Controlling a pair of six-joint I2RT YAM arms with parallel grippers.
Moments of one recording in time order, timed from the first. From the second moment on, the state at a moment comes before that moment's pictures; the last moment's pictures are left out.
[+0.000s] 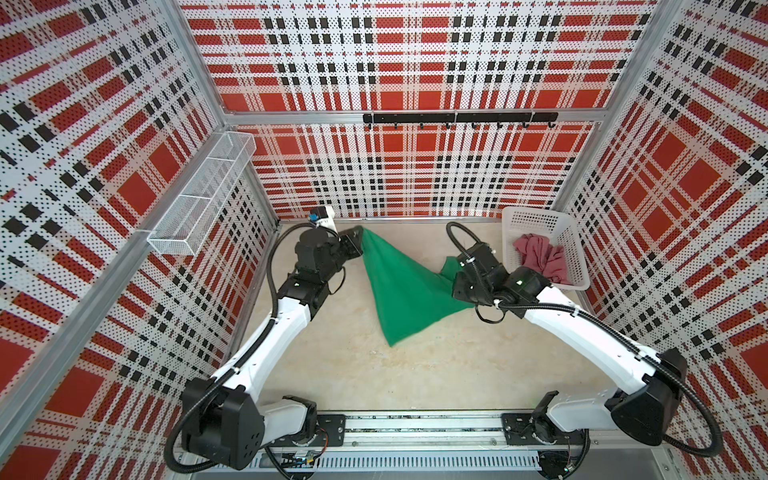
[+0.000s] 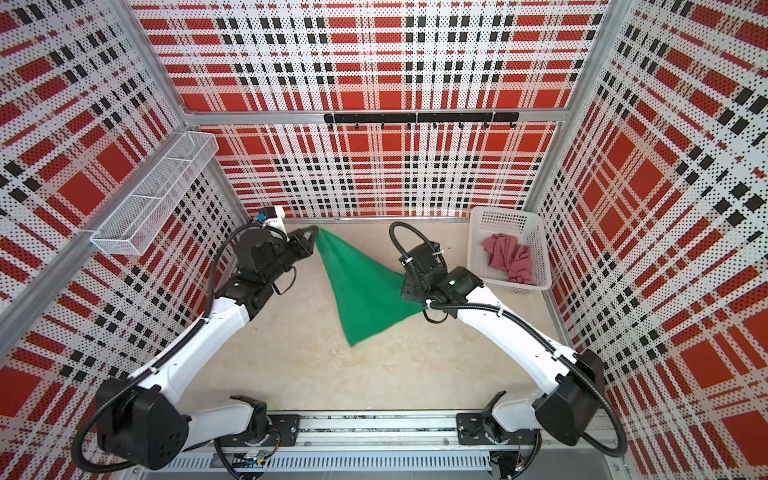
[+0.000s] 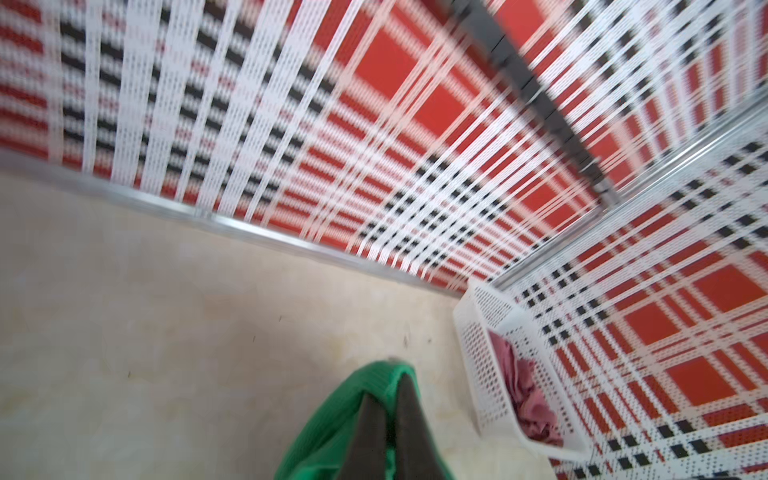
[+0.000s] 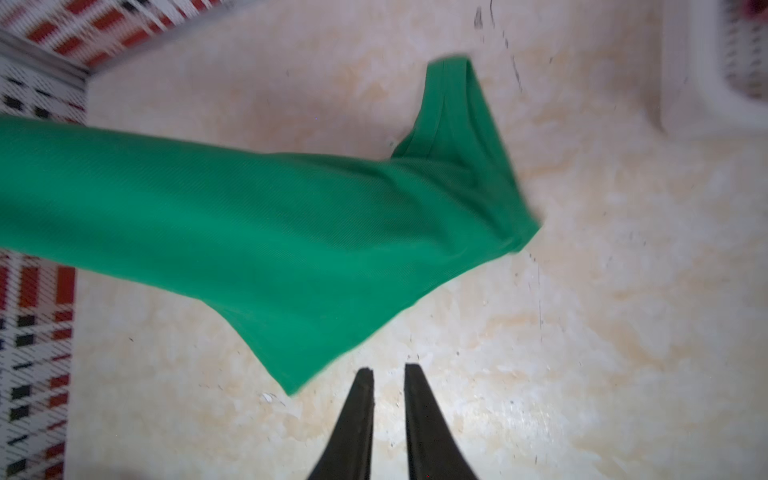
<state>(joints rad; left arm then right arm) -0.26 1.24 1.08 0.07 0.13 -0.62 0.72 1.36 1.35 -0.89 0.24 0.80</state>
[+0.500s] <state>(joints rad) -0.26 1.26 0.91 0.01 0.16 -0.61 0.73 1.36 1.08 -0.81 0.05 0.80</state>
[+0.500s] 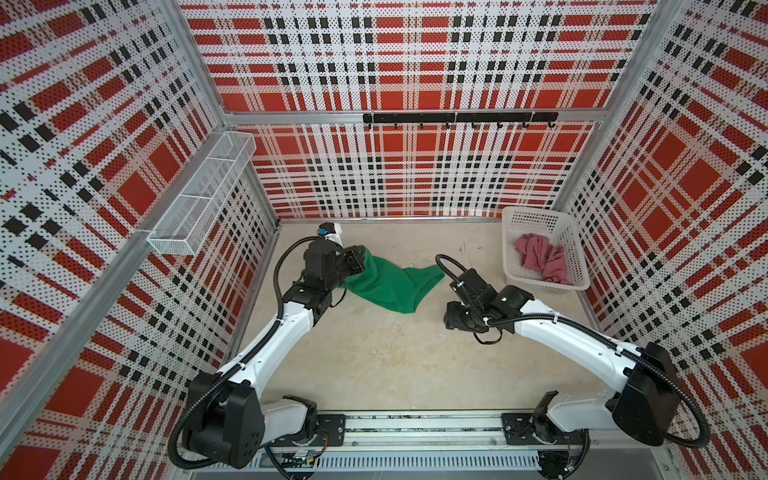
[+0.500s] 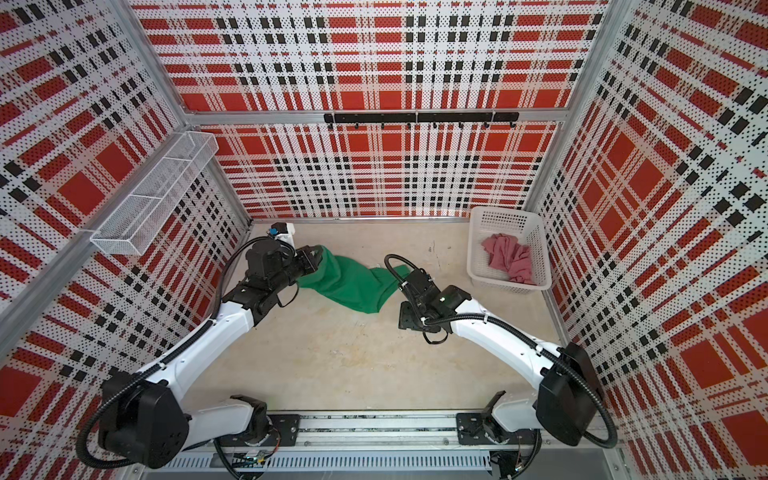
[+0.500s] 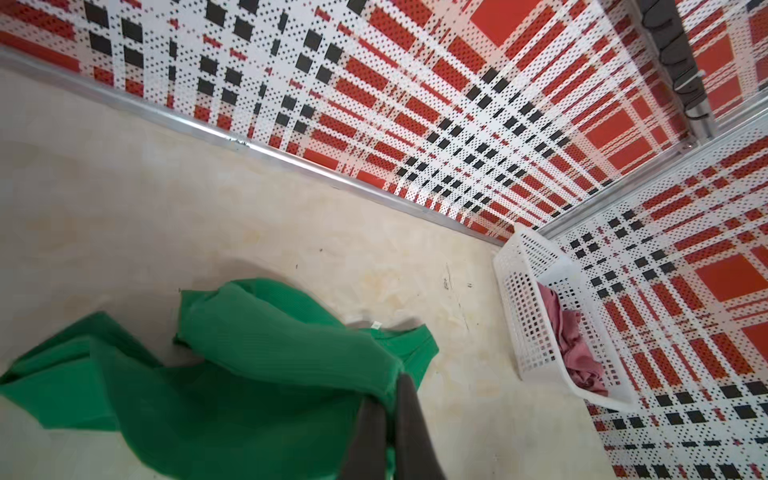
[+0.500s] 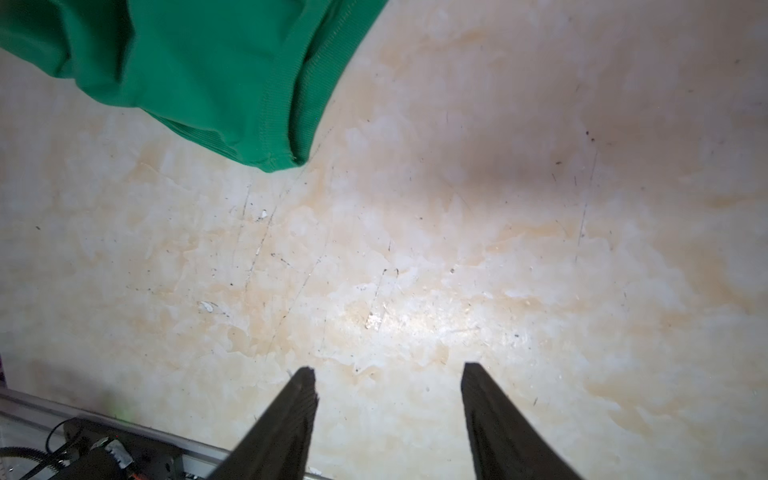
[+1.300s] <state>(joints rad) -0.23 1.27 0.90 0.07 0.22 -0.65 0.68 1.42 1.10 -0.78 -0.03 0.75</state>
